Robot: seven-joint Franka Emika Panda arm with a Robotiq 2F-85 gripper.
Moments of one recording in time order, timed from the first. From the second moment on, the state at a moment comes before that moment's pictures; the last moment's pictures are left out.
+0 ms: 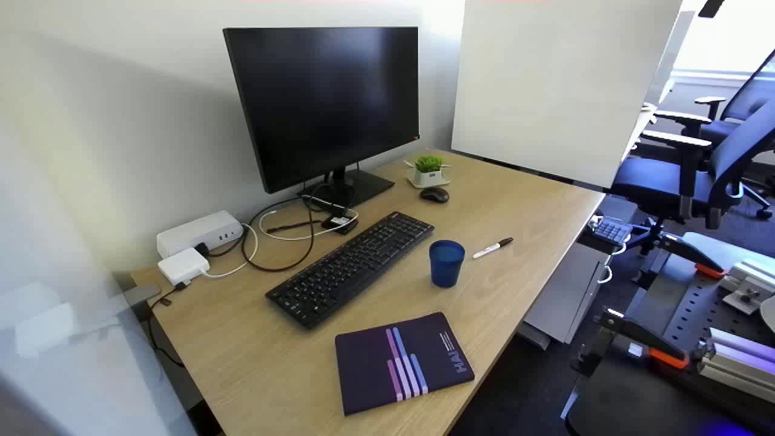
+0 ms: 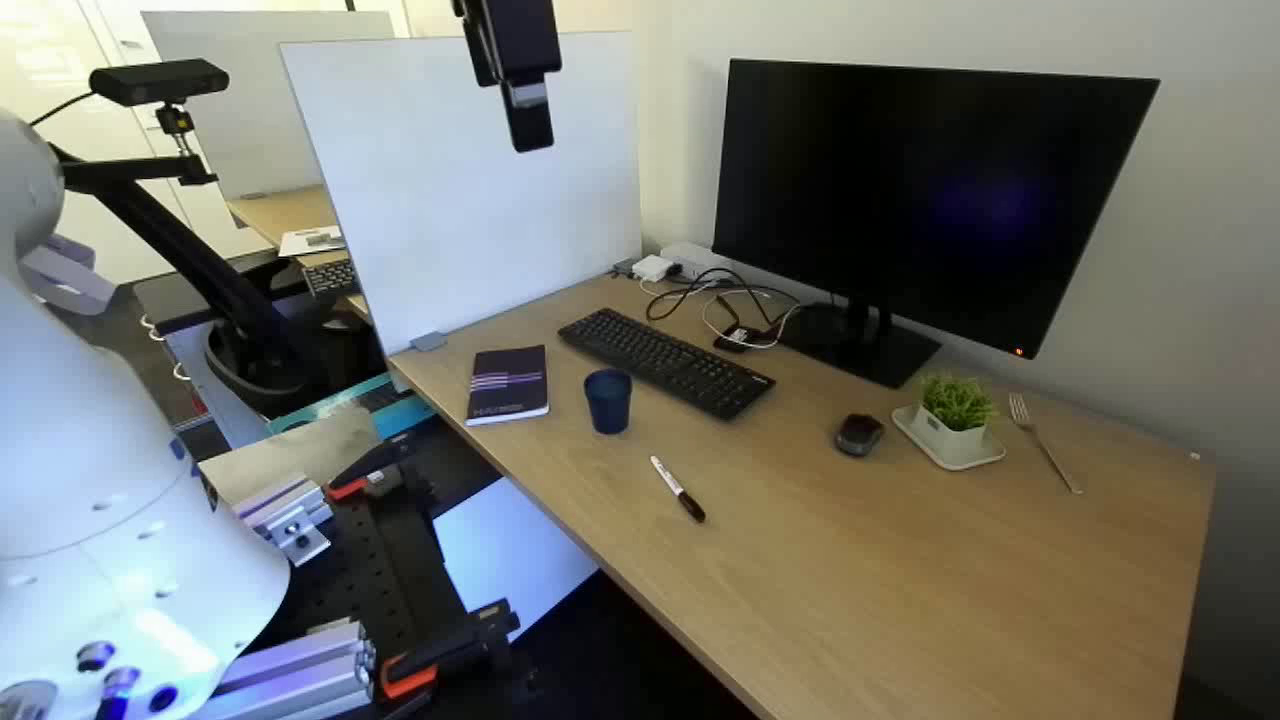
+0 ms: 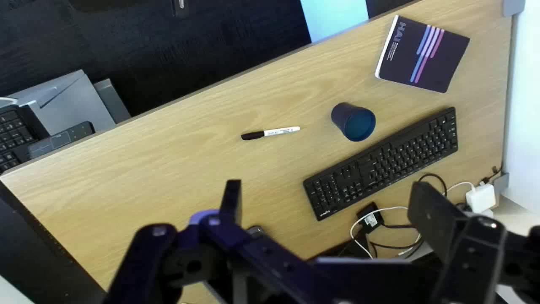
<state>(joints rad) -0.14 -0.88 -0.34 -2.60 0.01 1.84 -0.17</state>
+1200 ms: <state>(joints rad) -0.13 -0.81 -0.30 -2.63 0.02 1.90 -0.13</state>
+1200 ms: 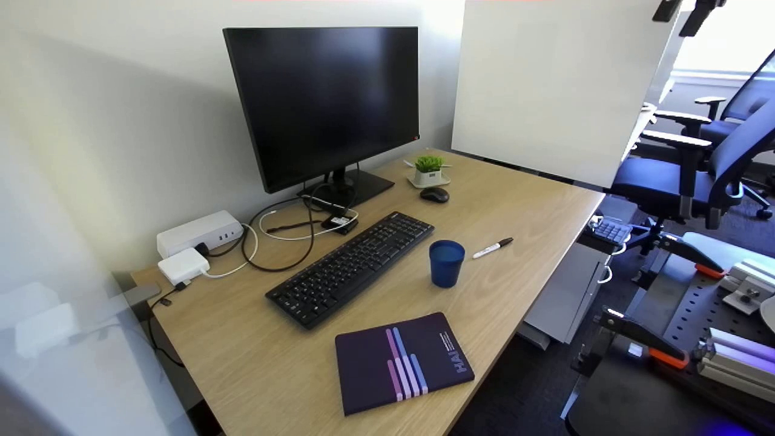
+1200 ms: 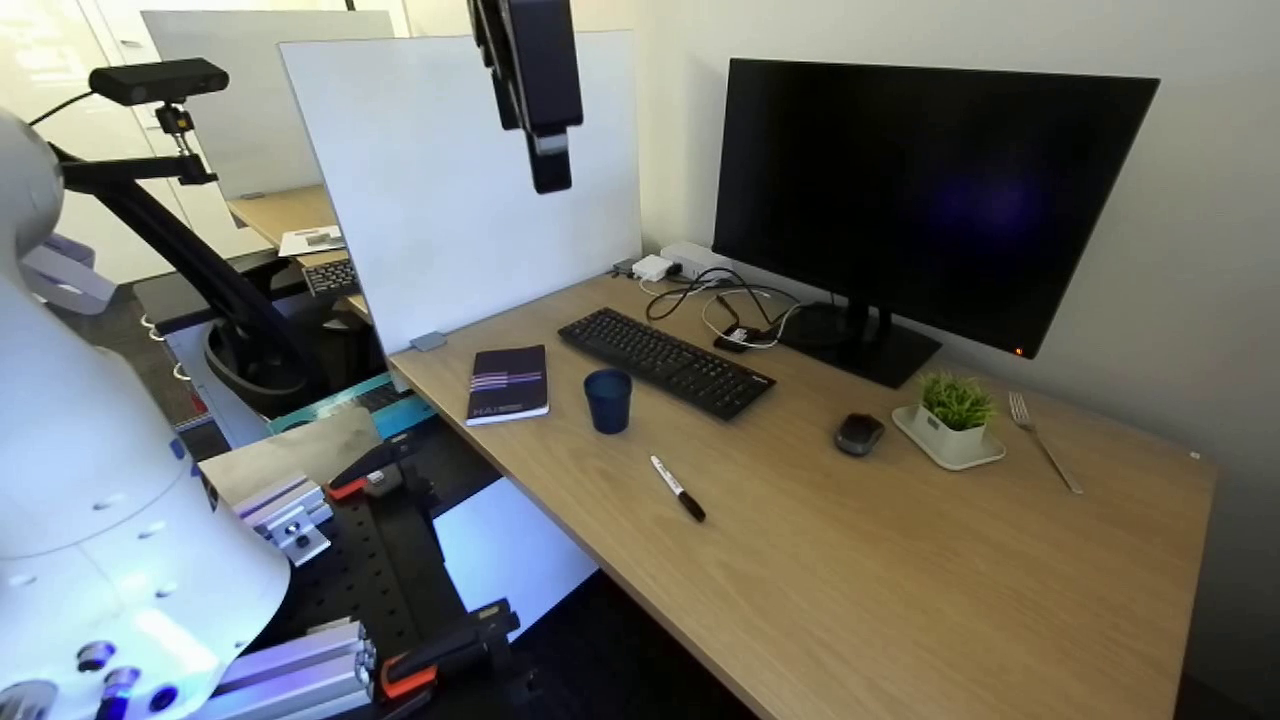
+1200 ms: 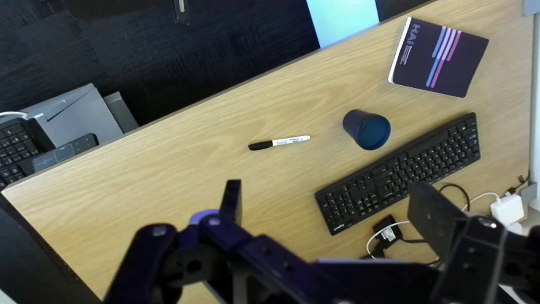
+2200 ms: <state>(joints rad) -0.08 -0.09 -0.07 -2.55 0.03 2.36 0.21</state>
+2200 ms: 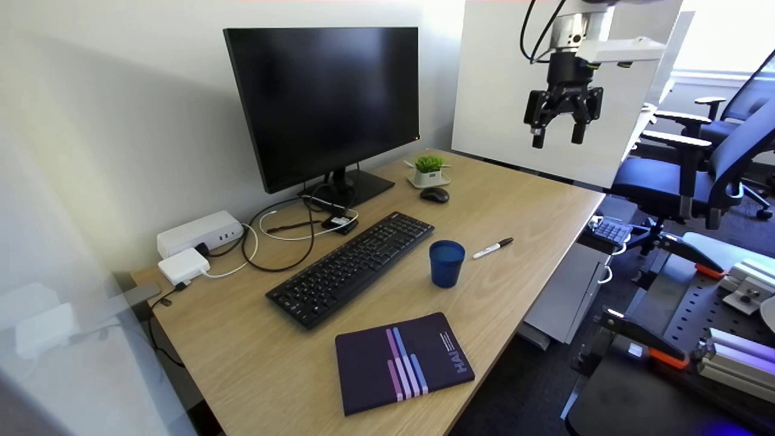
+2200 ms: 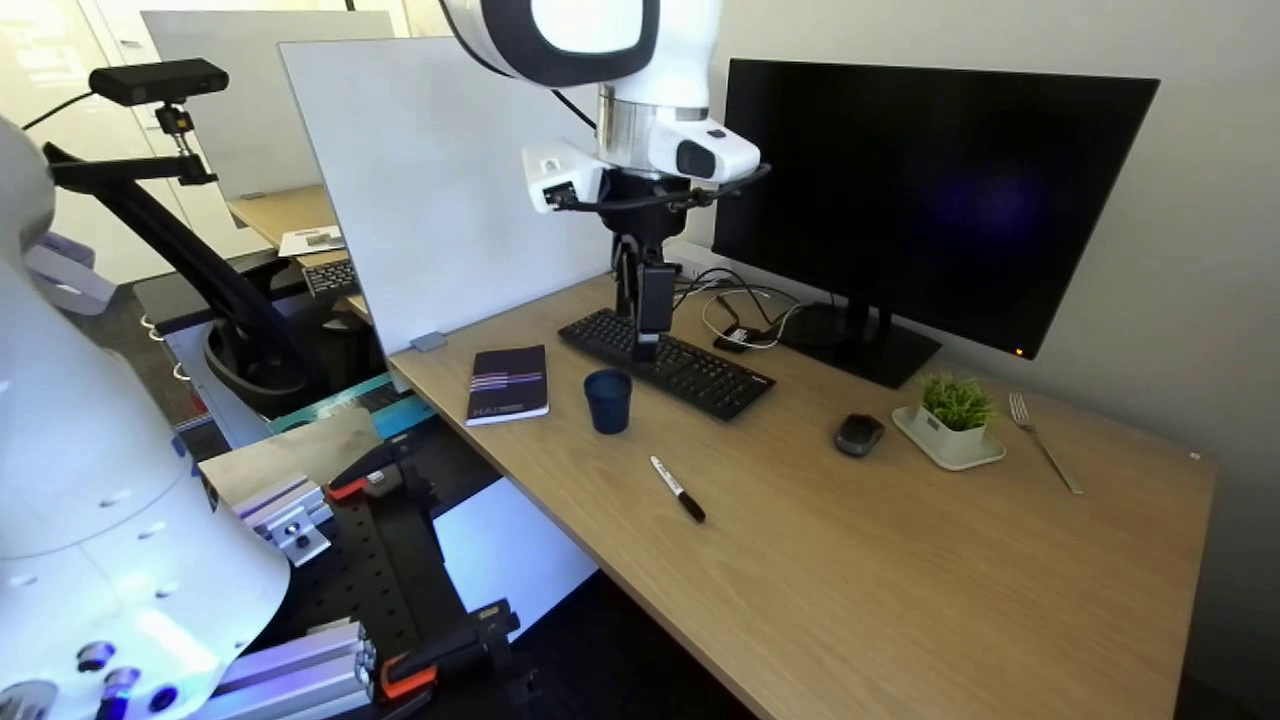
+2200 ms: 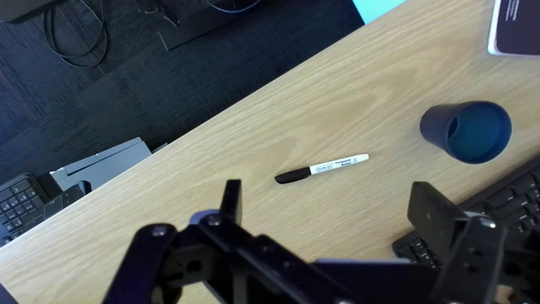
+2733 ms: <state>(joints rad) -0.07 0.22 -0.09 -2.36 0.06 2.38 0.49</state>
